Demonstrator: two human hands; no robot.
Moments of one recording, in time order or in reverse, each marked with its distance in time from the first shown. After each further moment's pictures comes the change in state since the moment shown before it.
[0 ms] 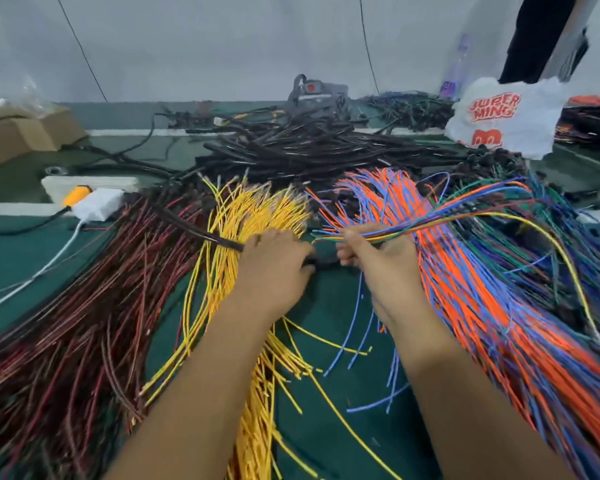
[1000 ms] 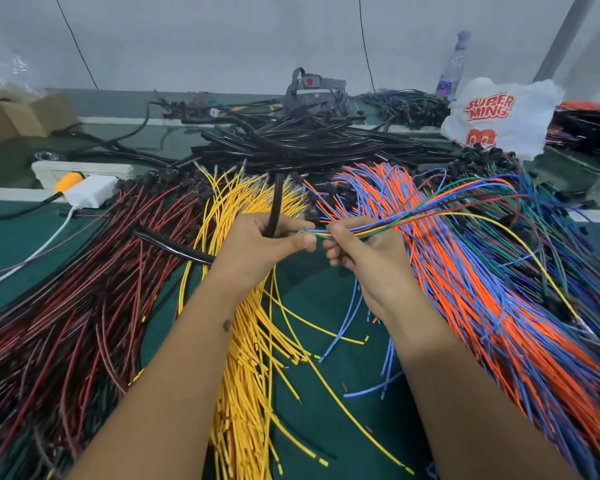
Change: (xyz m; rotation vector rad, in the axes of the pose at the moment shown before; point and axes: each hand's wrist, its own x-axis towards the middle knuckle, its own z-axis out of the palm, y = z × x) left_hand -0.013 -0.011 -0.019 -1.383 0.083 -0.207; right_hand -0.013 -0.008 0.000 0.030 -0.187 0.055
